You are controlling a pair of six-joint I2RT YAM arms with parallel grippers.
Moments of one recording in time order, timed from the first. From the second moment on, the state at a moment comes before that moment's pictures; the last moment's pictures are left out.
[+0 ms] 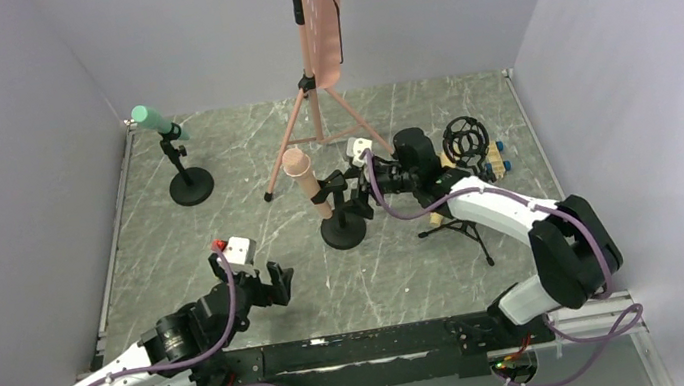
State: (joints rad) left arm -1.12 0.35 0.35 -0.42 -0.64 -0.48; right arm 0.54 1.44 0.87 0.16 -0.69 -0.39
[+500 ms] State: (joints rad) left arm -1.12 0.32 0.35 -0.44 -0.64 -0.49; right arm 0.53 1.53 0.86 0.35 -0.83 -0.33
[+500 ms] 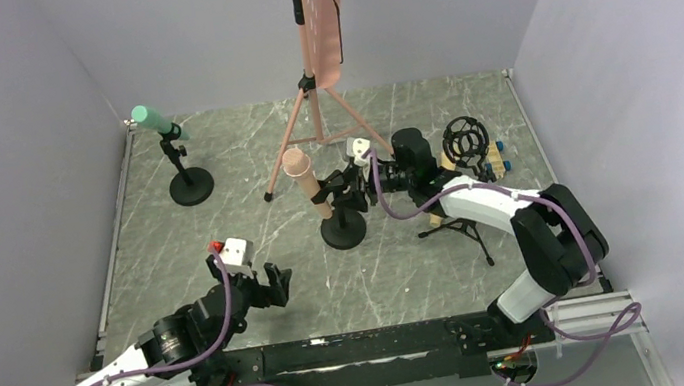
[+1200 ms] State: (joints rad) left arm -1.12 0.32 0.37 -0.49 -0.64 -0.50; right arm 0.52 1.59 0.88 0.45 -0.67 -0.23
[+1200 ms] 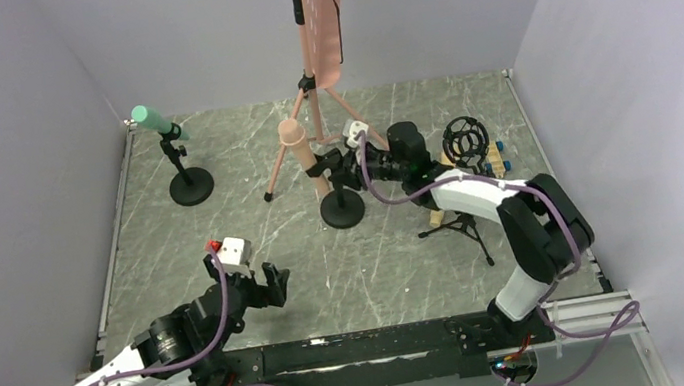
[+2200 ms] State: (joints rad) left arm -1.12 0.32 0.39 -0.49 -0.65 -0.50; right arm 0.47 1.76 1.11 0.46 -0.51 -0.16
